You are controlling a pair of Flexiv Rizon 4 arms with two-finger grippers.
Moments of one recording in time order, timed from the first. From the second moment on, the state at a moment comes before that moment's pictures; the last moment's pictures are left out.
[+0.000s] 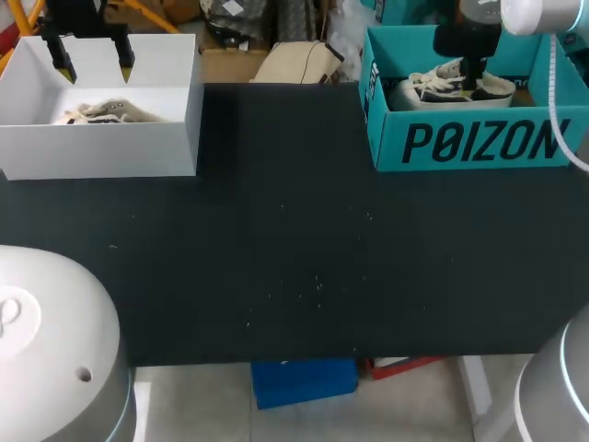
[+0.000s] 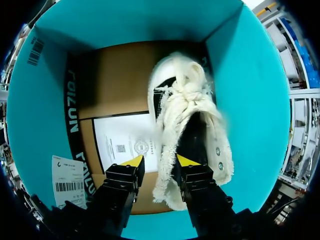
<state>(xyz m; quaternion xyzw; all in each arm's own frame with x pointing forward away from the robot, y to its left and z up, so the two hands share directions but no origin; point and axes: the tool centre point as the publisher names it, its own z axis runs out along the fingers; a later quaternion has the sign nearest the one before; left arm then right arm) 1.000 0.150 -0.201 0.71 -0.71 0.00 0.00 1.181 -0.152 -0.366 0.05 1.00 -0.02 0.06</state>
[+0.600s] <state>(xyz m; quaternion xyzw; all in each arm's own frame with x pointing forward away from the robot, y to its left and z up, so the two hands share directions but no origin) 1.000 0.150 -0.201 0.71 -0.71 0.00 0.00 1.188 -0.159 -0.398 0.04 1.00 -0.03 0.05</state>
